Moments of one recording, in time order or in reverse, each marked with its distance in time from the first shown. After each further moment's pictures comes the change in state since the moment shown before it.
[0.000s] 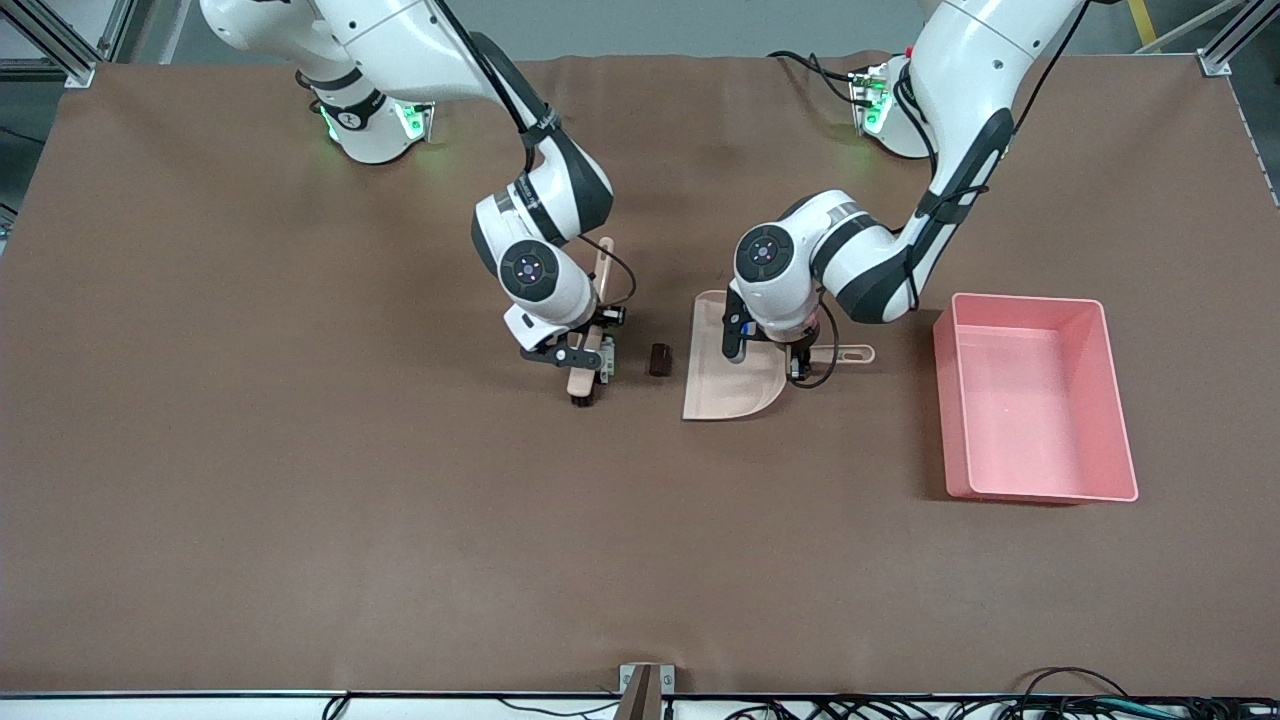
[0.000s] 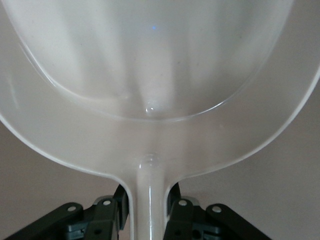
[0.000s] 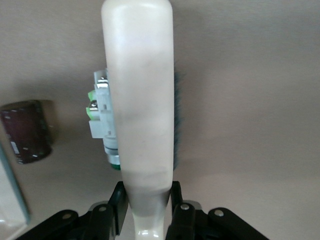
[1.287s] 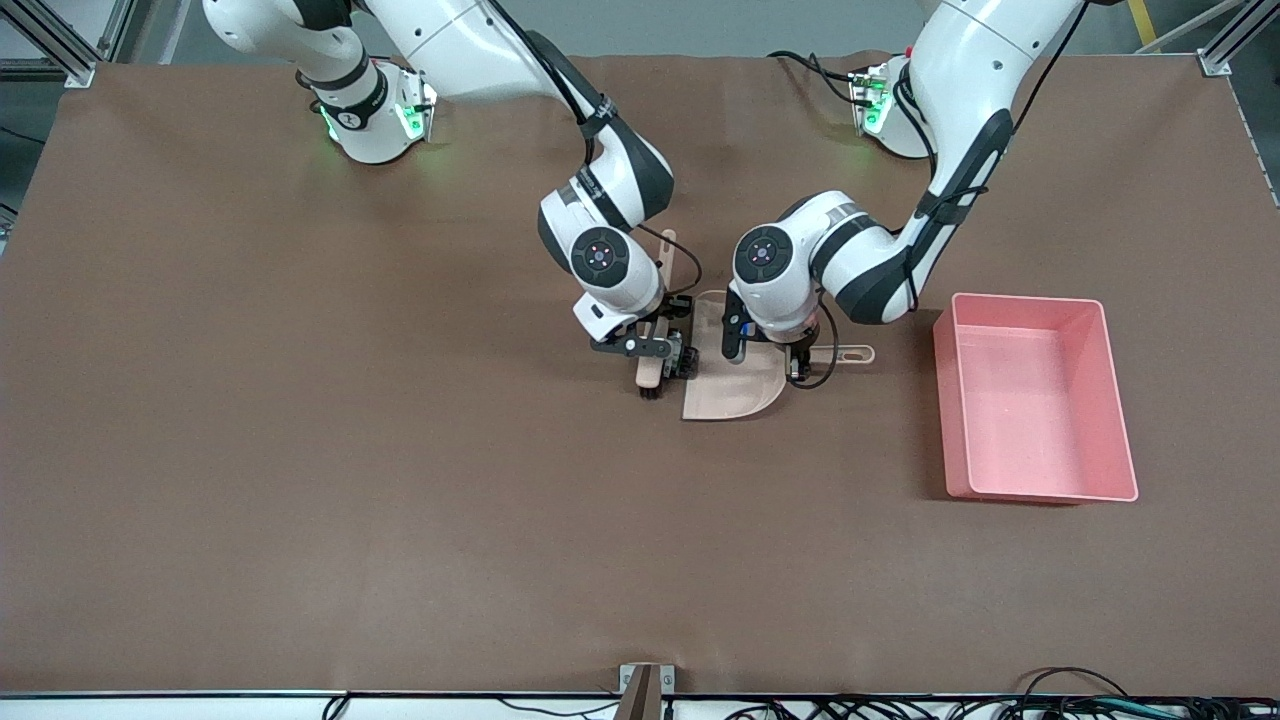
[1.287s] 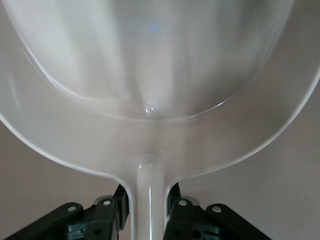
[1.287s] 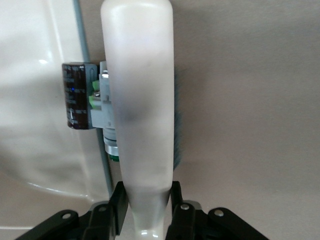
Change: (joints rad) left arm -0.001 0.004 0.000 0.007 0.000 -0.007 0.000; right arm 0.101 0.124 0.002 0.202 0.089 -0.001 0.025
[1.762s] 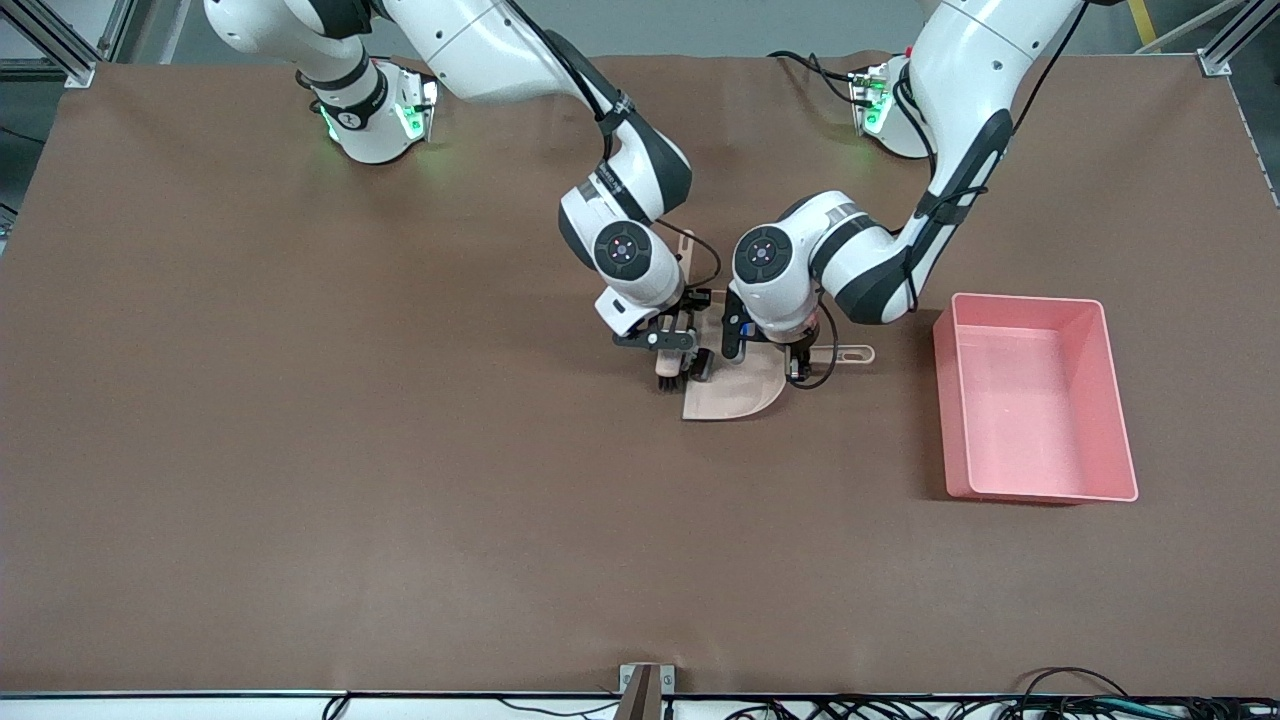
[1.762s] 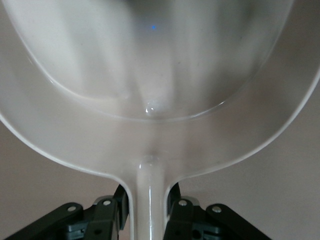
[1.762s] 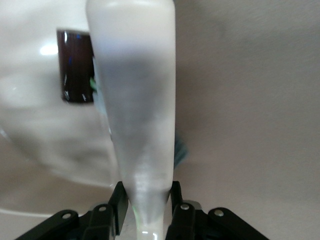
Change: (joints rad) left arm -0.001 0.001 0.000 0.002 0.000 -0.002 0.000; right arm 0.036 0.047 0.009 0.074 0.020 0.001 0.000
